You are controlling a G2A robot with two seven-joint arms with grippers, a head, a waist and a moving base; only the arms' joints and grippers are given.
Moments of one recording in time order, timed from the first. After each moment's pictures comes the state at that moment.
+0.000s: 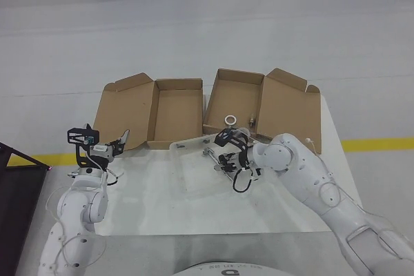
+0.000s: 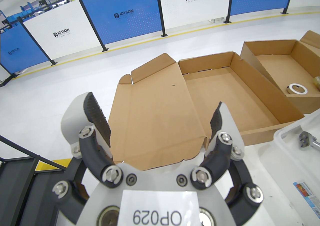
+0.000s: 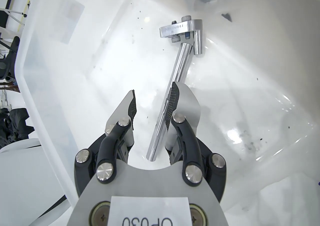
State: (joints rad) left arm 1.73 -1.15 -1.60 -1.80 1.33 0.00 0.00; right arm -1.04 -1.19 0.87 -1.30 -0.56 -0.41 0.96
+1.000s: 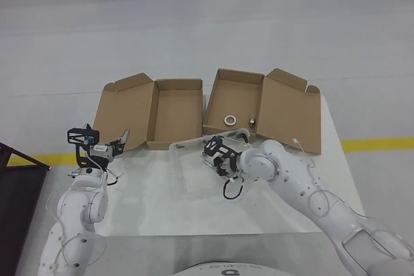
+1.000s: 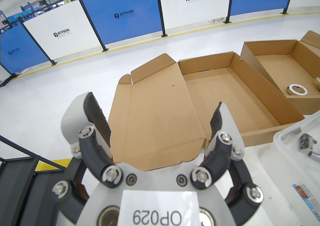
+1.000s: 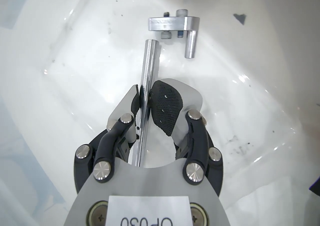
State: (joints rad) left arm 1.73 -1.15 -1.60 -1.80 1.33 0.00 0.00; right arm -1.04 -1.21 0.77 -1.36 -0.79 -0.33 0.90
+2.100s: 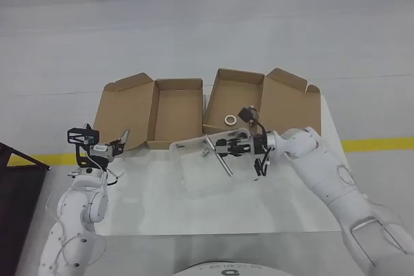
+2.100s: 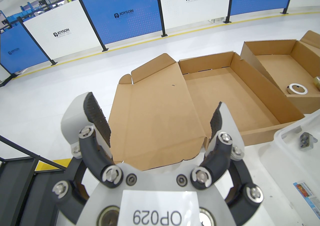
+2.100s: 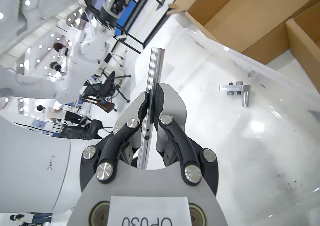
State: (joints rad) left arm 1.73 -1.15 -1.60 -1.80 1.33 0.00 0.00; right arm -0.97 -1.18 0.95 -1.10 0.23 -0.73 1.09
